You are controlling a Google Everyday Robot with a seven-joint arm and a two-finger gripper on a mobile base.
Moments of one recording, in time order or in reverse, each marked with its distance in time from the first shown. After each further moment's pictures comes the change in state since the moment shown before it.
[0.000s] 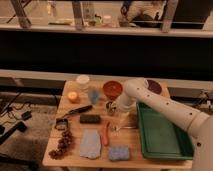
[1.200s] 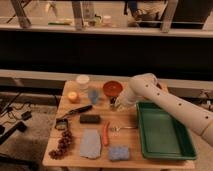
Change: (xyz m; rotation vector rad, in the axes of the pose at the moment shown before) arm -0.012 -0.014 -0.065 0.142 -0.007 0.006
